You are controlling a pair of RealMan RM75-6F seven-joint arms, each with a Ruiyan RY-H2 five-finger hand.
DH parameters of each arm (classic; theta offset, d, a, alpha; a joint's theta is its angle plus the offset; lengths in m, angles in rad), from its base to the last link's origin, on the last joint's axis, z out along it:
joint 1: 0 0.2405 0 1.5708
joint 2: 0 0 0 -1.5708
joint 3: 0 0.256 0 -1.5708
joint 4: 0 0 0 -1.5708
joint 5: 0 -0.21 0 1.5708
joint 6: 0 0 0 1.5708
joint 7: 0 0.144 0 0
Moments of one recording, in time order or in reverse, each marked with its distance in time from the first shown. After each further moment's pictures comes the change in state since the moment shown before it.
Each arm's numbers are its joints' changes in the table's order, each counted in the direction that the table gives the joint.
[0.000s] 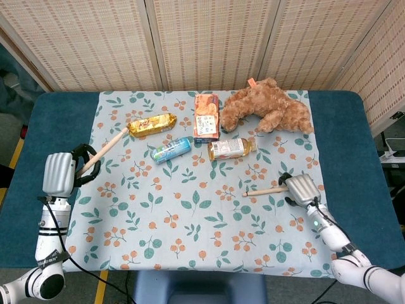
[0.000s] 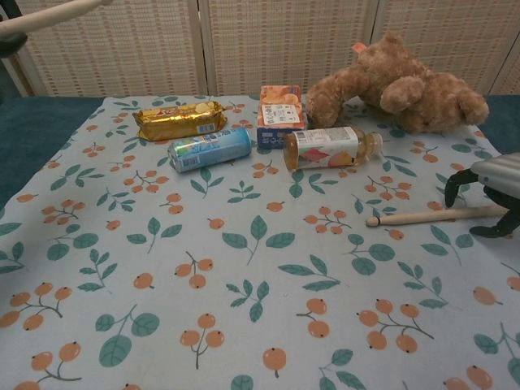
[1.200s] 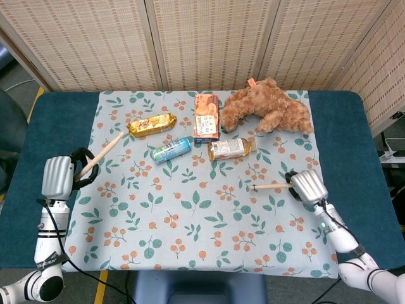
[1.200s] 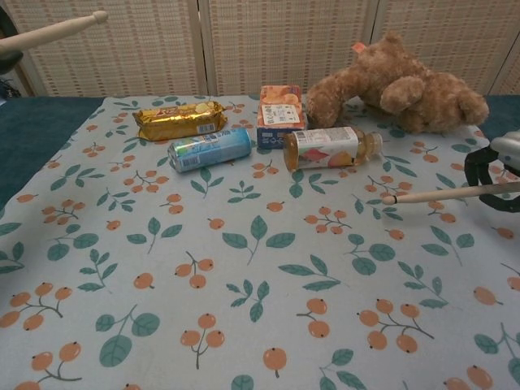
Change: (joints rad) left arm 0.005 0.003 0.029 0.014 0.026 0.009 -0.006; right arm -0.030 0.012 -0.050 0.110 0.087 0.235 0.043
